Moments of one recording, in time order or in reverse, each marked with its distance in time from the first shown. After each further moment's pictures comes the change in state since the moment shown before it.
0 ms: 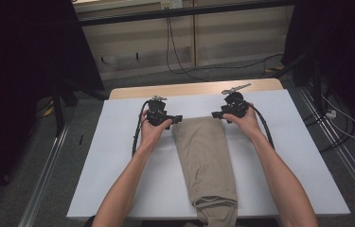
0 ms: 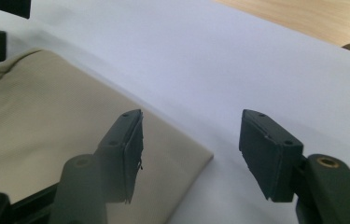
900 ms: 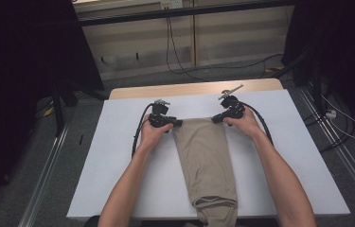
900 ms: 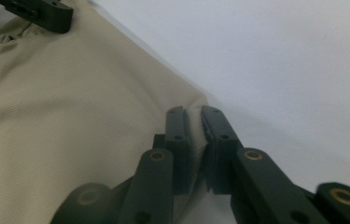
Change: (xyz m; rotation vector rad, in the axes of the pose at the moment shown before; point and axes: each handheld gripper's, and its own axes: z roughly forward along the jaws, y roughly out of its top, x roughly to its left) left arm 0.001 -0.010 0.011 0.072 -0.182 0.045; right arm 0.004 -0.005 0.007 0.143 0.138 -0.086
